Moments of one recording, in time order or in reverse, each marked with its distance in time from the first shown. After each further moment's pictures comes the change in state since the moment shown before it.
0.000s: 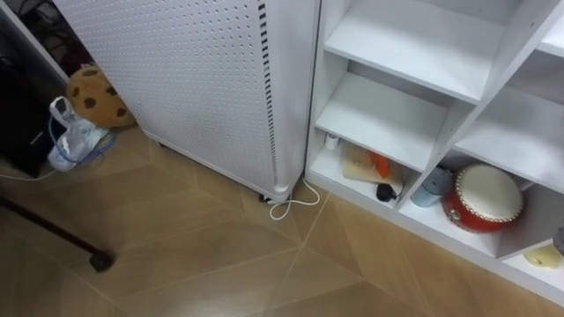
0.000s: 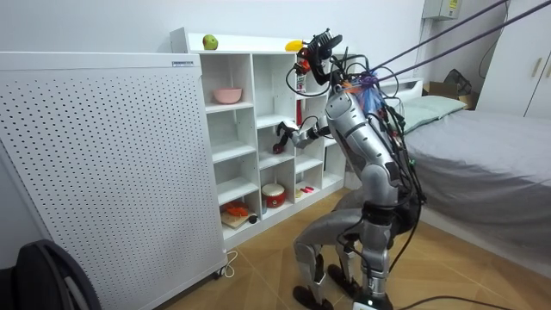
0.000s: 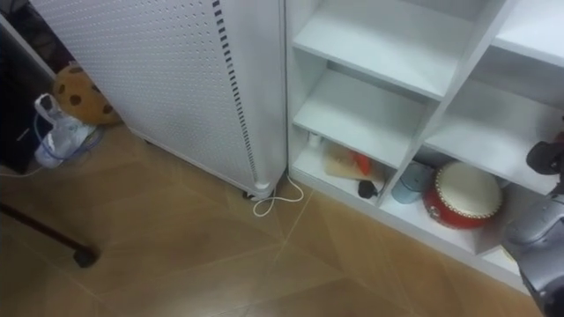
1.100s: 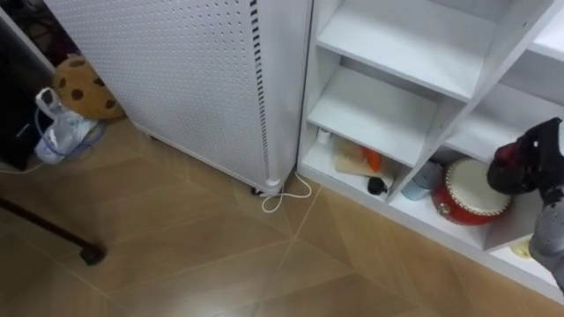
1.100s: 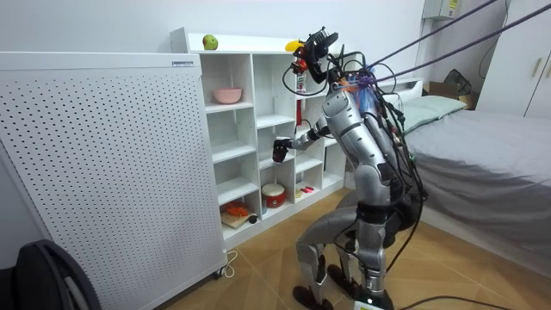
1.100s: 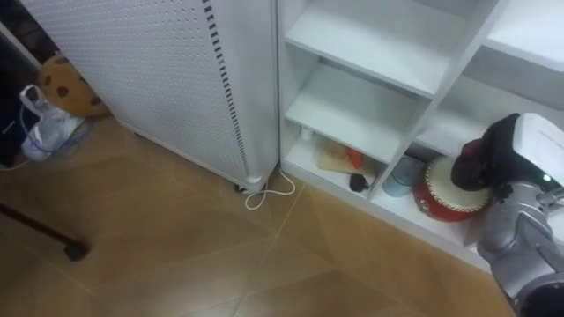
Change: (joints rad) left arm -0.070 -0.018 0.002 0.104 0.002 0.001 -0.119; right arm 0.008 0.055 0.025 0.020 -0.107 0.026 0.463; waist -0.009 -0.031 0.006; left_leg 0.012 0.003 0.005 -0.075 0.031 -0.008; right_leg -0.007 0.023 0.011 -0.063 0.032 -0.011
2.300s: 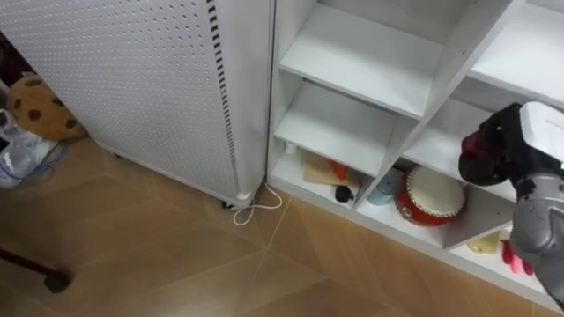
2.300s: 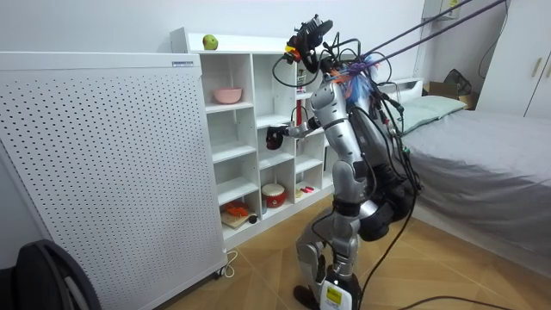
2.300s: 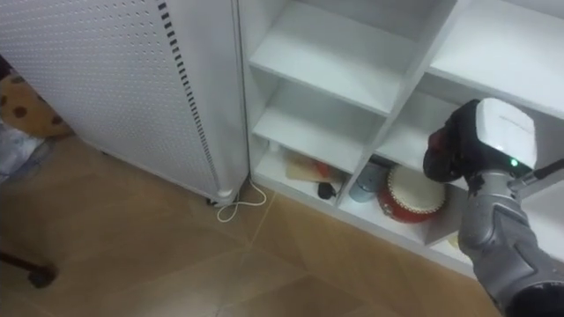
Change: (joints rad) left arm -0.116 -0.056 0.002 0.087 0.089 -0.039 0.020; right arm 0.008 0.009 -0.039 -0.185 -0.217 -0.010 0.023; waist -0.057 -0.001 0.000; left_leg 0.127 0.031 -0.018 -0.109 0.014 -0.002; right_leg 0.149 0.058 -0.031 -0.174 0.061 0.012
